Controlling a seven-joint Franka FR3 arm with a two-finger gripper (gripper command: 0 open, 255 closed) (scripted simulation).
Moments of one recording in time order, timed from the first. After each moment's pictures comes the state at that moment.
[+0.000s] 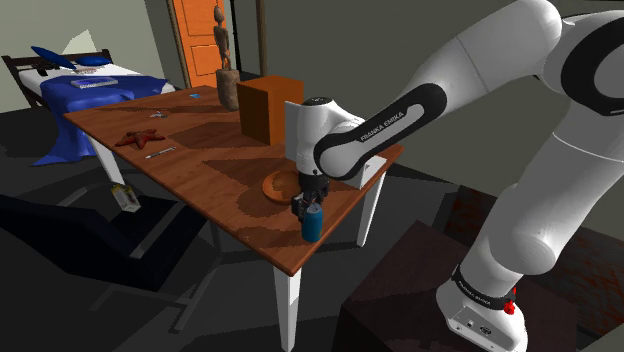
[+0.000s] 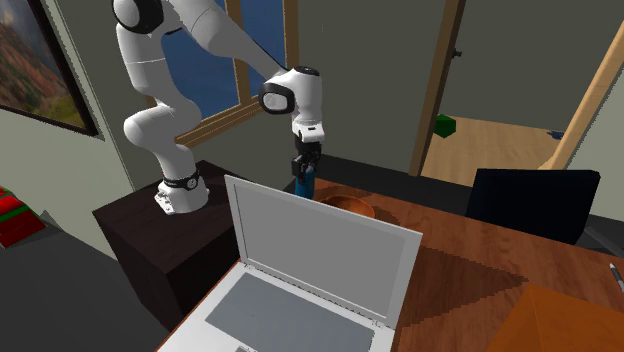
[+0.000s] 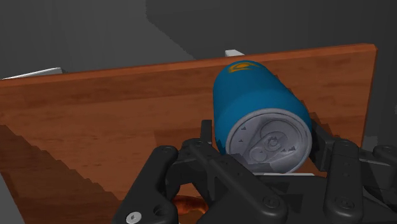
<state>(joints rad) 0.09 -0.06 0.31 -2.40 0.04 2.34 0.30</state>
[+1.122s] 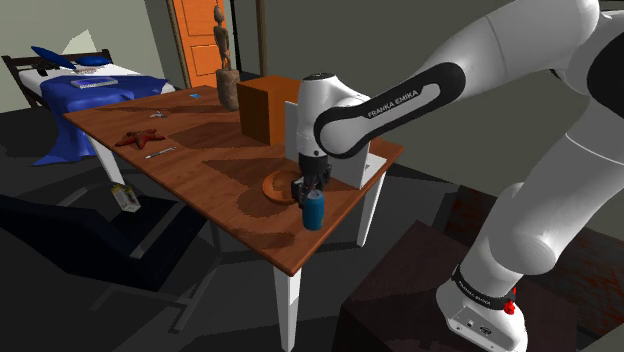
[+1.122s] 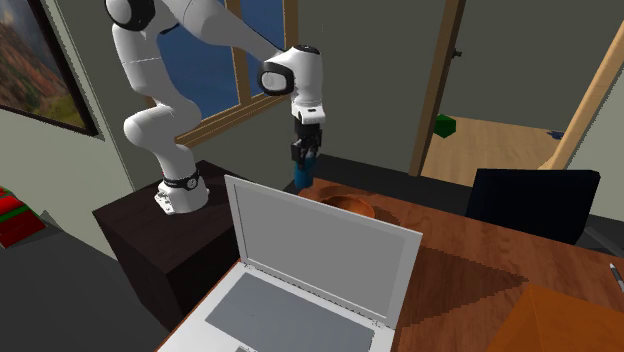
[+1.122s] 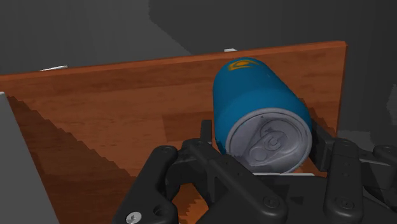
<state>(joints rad) 0.10 -0.14 0.30 -2.34 0.06 2.20 0.28</state>
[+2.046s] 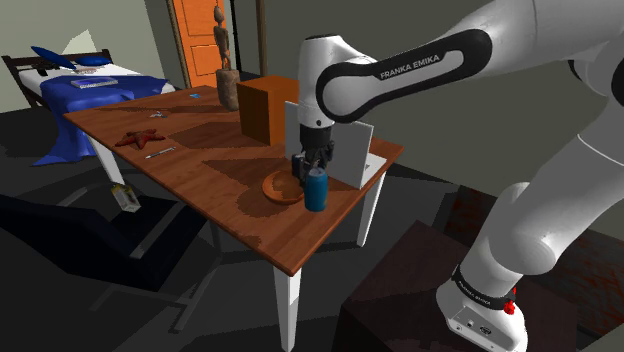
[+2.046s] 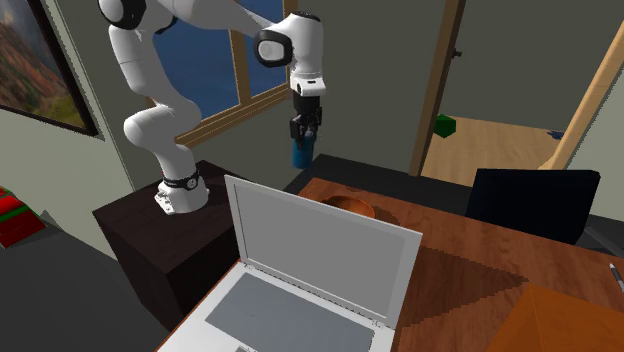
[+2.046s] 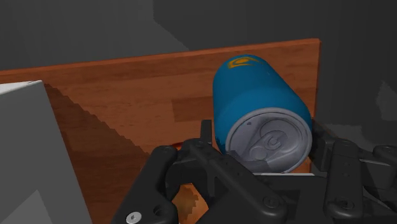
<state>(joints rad) 0.09 -0.22 0.29 -2.22 0.08 2.00 0.26</state>
